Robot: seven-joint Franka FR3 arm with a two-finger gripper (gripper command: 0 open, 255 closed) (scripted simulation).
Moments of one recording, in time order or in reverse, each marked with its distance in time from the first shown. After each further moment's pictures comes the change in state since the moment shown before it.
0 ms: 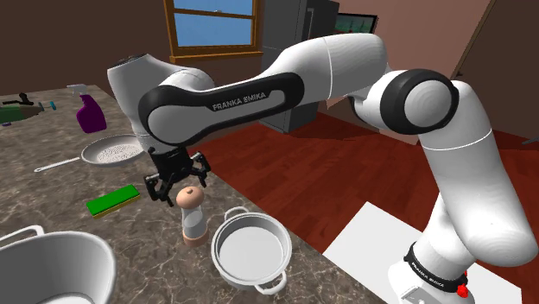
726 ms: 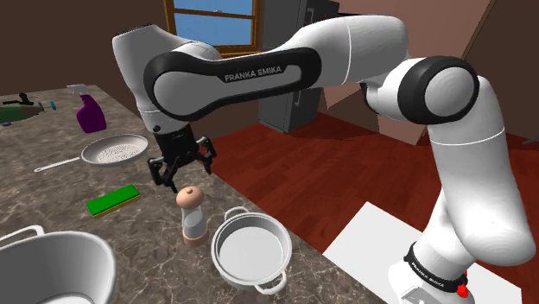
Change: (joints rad) arm -0.033 -0.089 0.019 -0.025 0.038 -0.050 -0.028
